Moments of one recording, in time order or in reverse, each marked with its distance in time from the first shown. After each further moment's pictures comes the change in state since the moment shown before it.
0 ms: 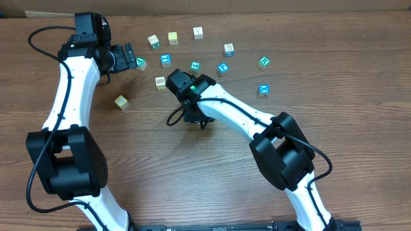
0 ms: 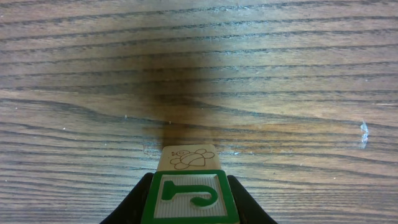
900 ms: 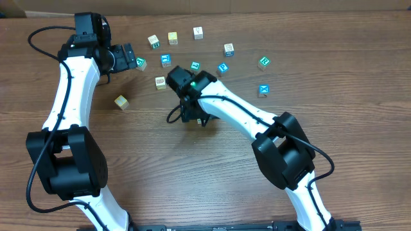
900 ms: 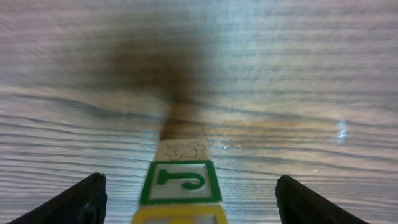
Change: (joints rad) left arm 0.000 0.000 0.000 0.000 0.000 0.000; right arm -0.014 0.000 0.077 -0.081 -0.001 -0.026
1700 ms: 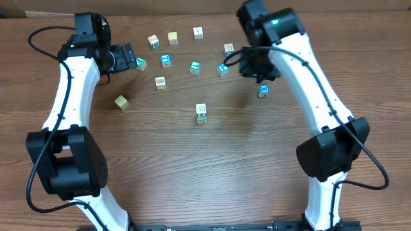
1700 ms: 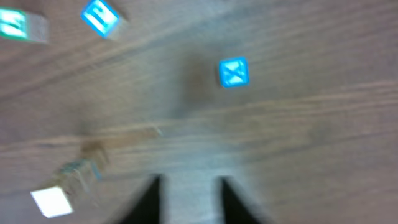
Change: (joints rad) left arm 0.000 0.000 0.000 0.000 0.000 0.000; right arm -0.378 -0.127 0.341 -0.445 -0.082 -0.152
